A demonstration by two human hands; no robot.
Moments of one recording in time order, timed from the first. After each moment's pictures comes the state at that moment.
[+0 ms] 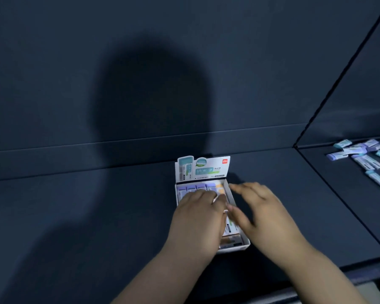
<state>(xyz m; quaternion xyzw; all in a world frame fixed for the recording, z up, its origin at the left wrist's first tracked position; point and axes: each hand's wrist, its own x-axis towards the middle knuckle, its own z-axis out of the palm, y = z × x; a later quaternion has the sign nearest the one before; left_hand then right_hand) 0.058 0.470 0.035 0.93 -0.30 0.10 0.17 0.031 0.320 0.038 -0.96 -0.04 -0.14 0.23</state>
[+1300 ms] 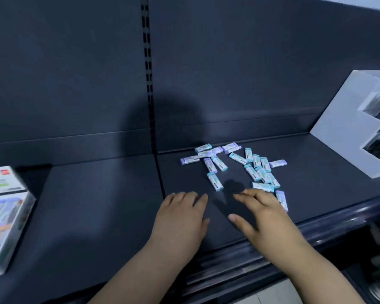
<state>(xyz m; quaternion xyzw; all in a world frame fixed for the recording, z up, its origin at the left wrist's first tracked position) -0.002 0.103 0.026 0.93 -0.32 0.13 0.10 -0.068 -0.074 0.052 -0.98 0.05 -0.10 0.17</state>
